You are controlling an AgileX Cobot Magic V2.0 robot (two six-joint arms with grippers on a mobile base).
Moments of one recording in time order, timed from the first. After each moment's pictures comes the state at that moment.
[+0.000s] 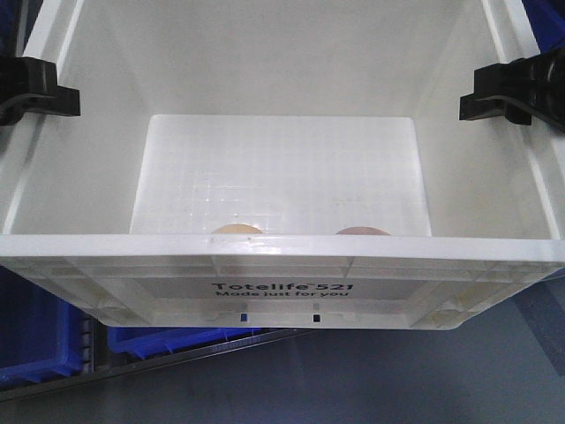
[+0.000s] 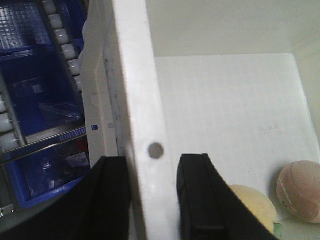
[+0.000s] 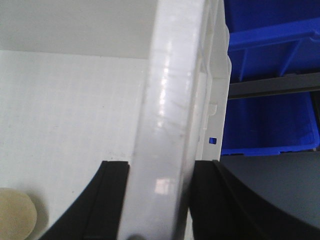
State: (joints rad) left arm -0.30 1.08 -1.23 -0.22 0.96 -0.11; right arm 0.17 1.16 -1.22 0.27 0.96 -0.02
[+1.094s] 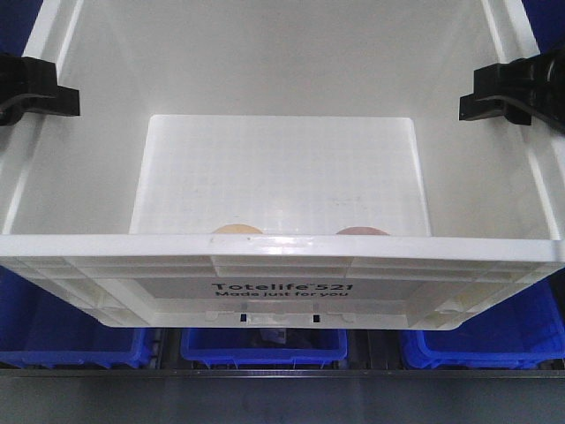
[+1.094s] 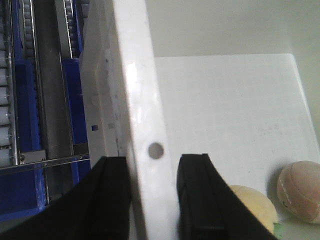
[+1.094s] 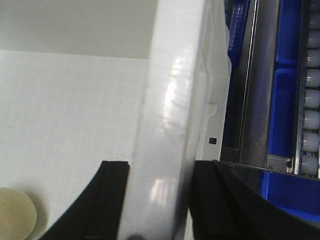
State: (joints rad) left arm -0.30 1.08 -1.23 -0.22 0.96 -0.11; right arm 0.17 1.16 -1.22 0.27 0.96 -0.02
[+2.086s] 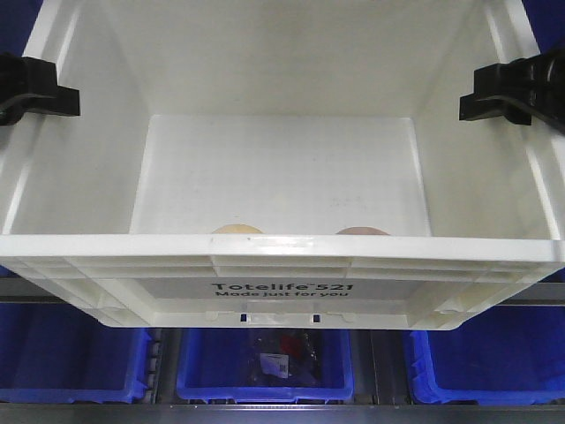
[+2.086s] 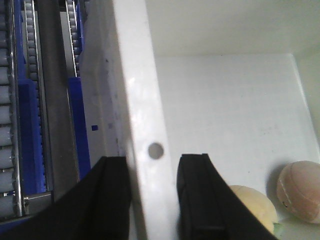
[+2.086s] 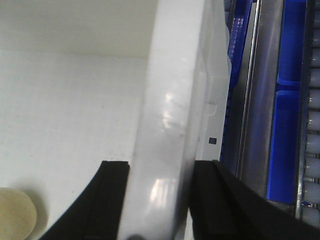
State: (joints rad) left arm -0.30 1.08 -1.23 -0.22 0.96 -0.11; right arm 0.17 1.16 -1.22 0.27 0.96 -0.02
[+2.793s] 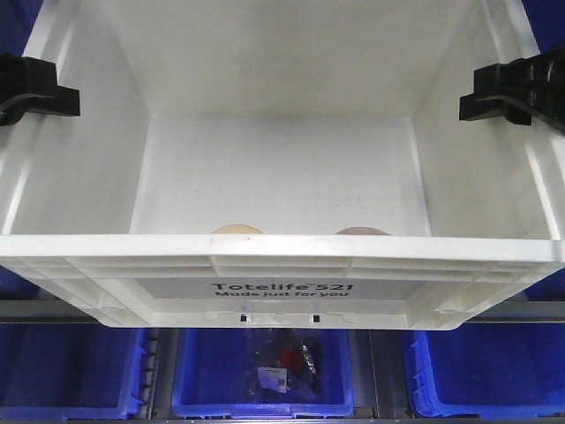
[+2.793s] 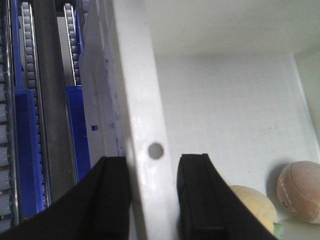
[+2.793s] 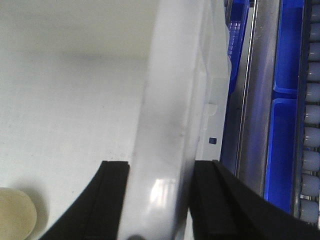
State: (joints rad) left arm -0.30 1.08 -1.23 -0.22 0.96 -0.11; right arm 0.17 1.16 -1.22 0.27 0.96 -0.02
